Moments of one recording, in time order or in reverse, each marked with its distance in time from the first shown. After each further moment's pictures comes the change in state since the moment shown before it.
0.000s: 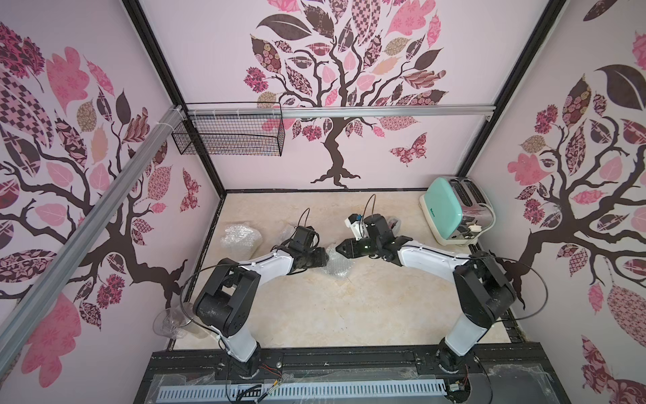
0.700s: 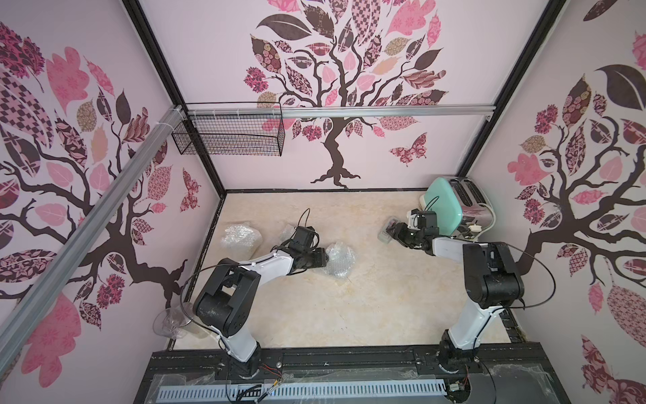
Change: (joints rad) left arm 0.000 0.000 -0.006 0.007 0.005 0.013; right arm -0.482 0.181 -0.072 0.187 -0.022 0.236
